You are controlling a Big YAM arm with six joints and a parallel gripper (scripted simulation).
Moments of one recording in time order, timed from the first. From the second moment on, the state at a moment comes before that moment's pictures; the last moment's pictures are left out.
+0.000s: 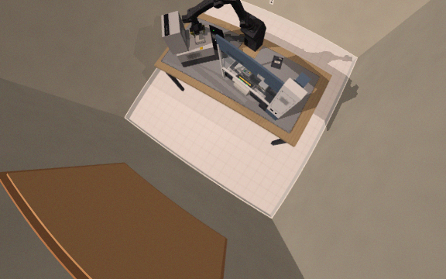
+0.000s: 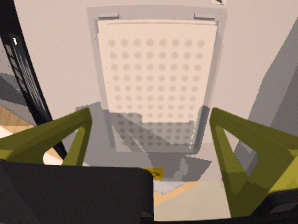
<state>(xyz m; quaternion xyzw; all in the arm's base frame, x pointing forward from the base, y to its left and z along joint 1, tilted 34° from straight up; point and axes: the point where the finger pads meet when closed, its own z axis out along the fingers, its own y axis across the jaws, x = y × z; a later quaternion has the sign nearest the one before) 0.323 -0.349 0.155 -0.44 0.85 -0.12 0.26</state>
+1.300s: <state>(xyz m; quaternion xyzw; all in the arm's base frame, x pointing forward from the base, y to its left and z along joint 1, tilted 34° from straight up) 0.308 -0.353 0.186 -0.44 0.85 -0.13 0.26</state>
